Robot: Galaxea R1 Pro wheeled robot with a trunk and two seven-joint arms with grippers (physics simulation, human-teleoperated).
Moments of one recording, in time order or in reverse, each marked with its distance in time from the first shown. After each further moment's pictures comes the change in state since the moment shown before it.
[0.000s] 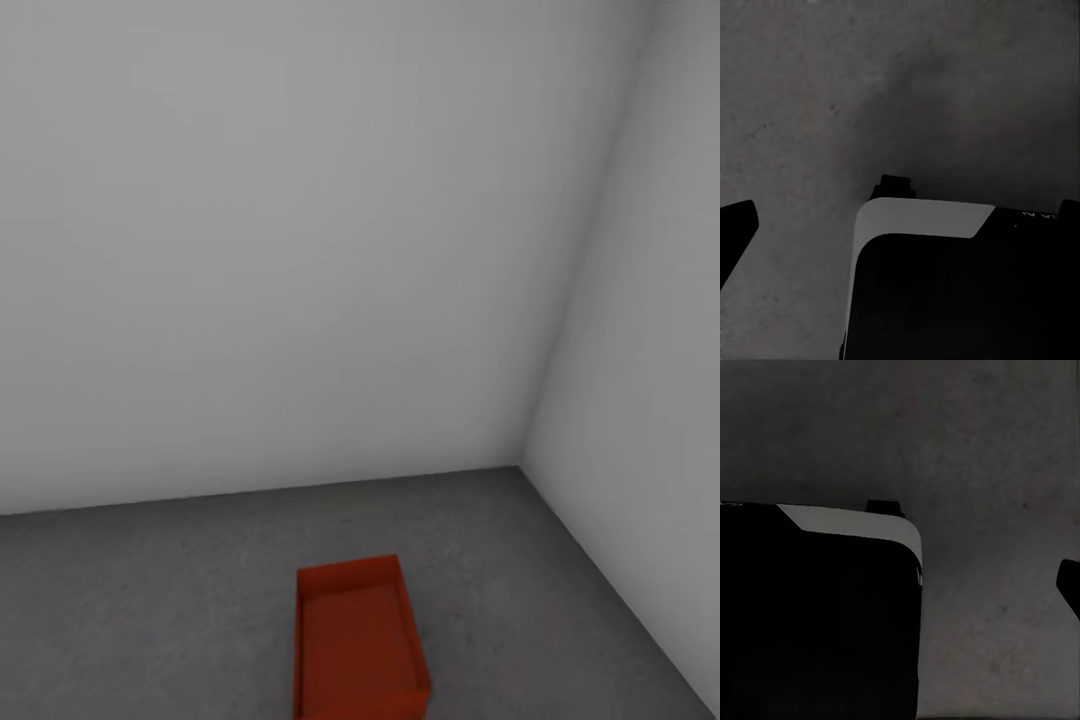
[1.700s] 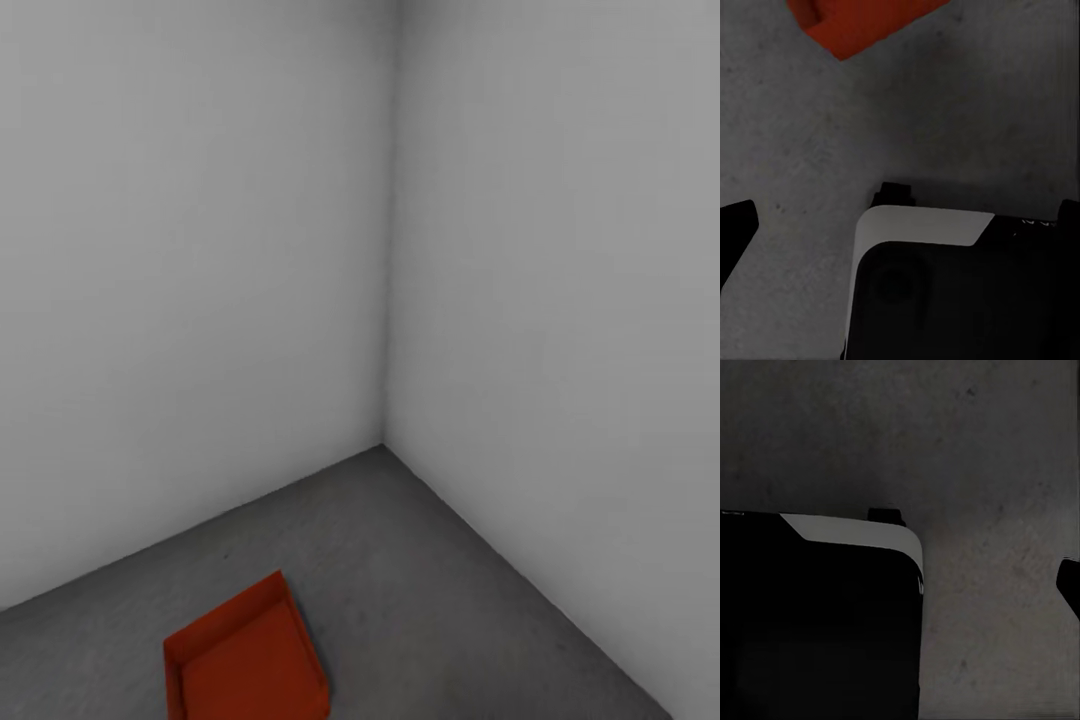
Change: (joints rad) left arm 0.000 0.001 0.000 0.000 0.000 0.000 0.001; right arm 0.000 0.002 0.000 0.000 0.000 0.000 0.000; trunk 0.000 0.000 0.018
